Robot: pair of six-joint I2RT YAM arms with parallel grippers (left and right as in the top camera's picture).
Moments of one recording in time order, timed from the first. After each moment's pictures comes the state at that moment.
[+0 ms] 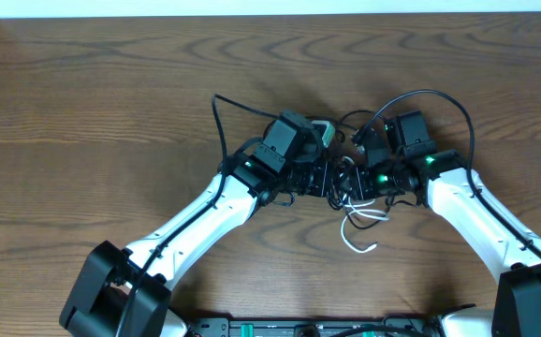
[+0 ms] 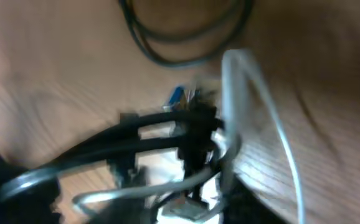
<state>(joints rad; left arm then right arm) -0.65 1.59 1.05 -0.35 0.48 -0.52 0.29 1.53 0.90 -0.56 -0.50 0.13</state>
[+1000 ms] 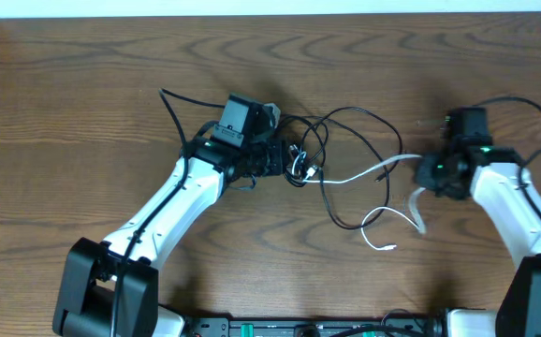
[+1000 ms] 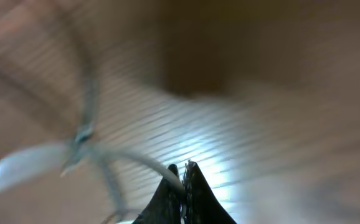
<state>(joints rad) -0.41 1.59 1.05 -0.47 0.41 -0.47 -0.05 1.53 0.92 -0.69 0.01 0.44</state>
